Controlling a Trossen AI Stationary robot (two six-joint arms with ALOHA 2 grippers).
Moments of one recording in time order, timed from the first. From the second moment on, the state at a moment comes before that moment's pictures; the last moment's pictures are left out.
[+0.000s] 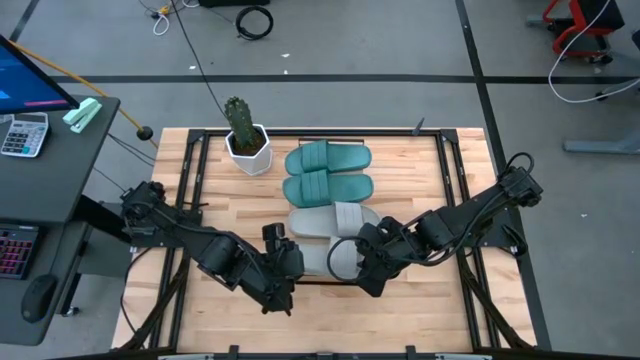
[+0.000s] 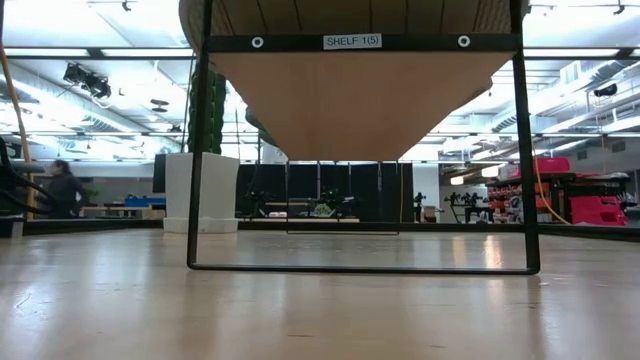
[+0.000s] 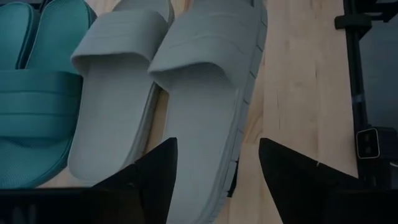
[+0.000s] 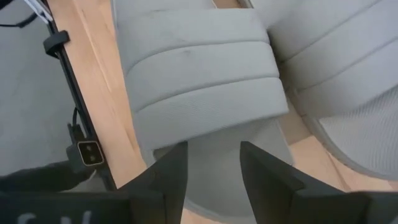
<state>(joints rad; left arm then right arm) -0.58 1.77 1.89 -1.15 -0.53 -0.53 0.48 1.63 1.61 -1.06 0.24 0.96</state>
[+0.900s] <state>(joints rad) -0.57 1.77 1.89 -1.15 -0.56 -0.53 0.54 1.58 1.61 -0.99 0.23 0.96</state>
